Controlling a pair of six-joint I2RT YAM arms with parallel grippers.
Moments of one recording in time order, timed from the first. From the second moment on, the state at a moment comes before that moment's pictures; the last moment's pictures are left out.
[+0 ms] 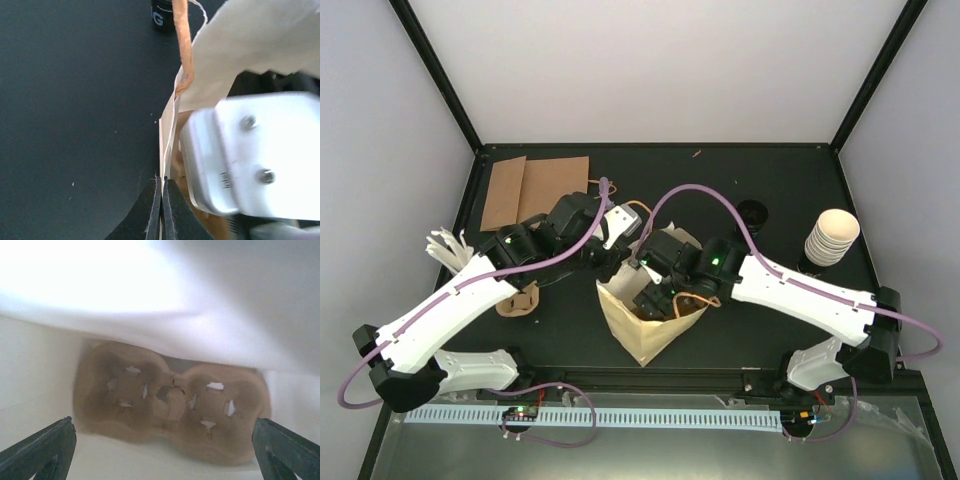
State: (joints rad) left arm -0.86 1.17 1.36 -0.96 0.07 -0.12; right arm 1.13 1.44 1.36 -1.08 0.06 0.24
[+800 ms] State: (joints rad) left arm -0.87 1.14 1.35 -0.98 0.01 -0.09; right arm 1.13 1.12 1.49 -0.95 0.39 0.35
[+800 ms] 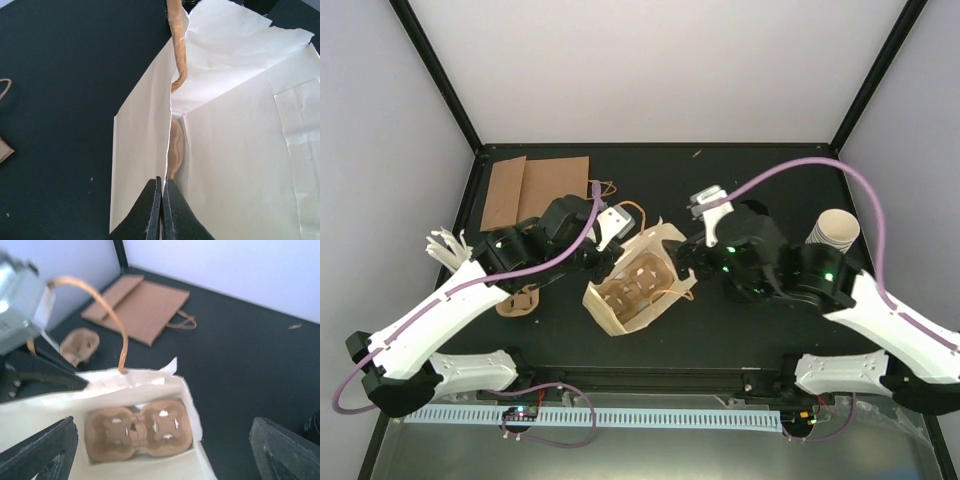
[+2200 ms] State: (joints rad) left arm -1.06 1.01 1.13 -0.78 -0.31 0.24; right arm 1.13 0.92 1.00 -0.83 0.28 0.47
